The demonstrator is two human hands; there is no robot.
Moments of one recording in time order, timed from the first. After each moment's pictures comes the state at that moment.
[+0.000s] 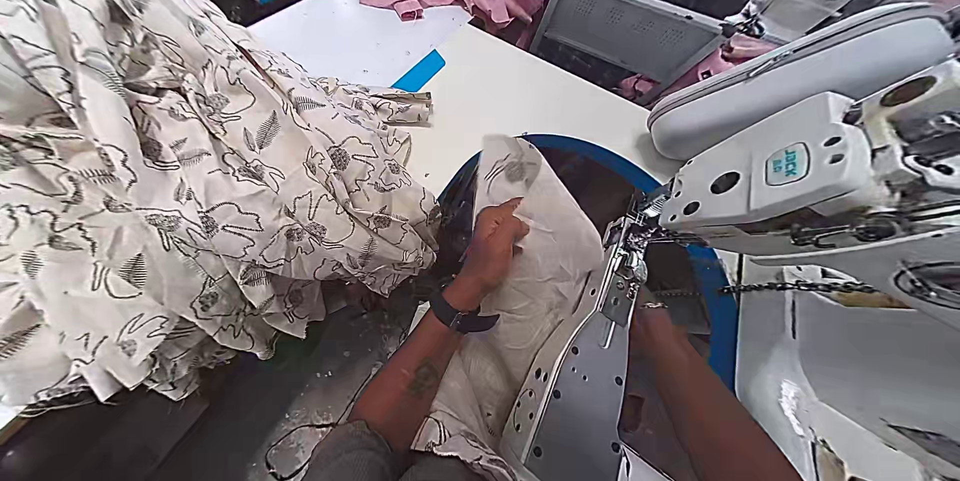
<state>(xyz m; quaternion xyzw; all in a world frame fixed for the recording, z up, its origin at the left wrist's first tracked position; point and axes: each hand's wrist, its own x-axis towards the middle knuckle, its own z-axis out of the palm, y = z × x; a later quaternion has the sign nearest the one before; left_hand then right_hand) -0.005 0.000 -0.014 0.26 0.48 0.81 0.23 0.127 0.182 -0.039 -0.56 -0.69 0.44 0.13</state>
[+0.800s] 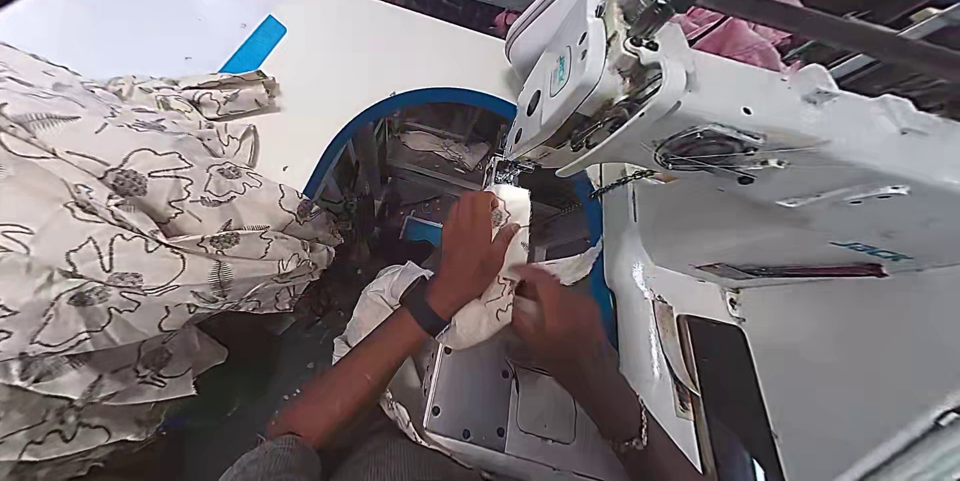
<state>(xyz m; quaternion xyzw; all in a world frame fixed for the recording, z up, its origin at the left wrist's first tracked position) 0.086 0.066 -0.033 0.50 0.72 0.46 0.17 0.260 0.084 -0.002 -0.32 -0.92 0.07 0.20</state>
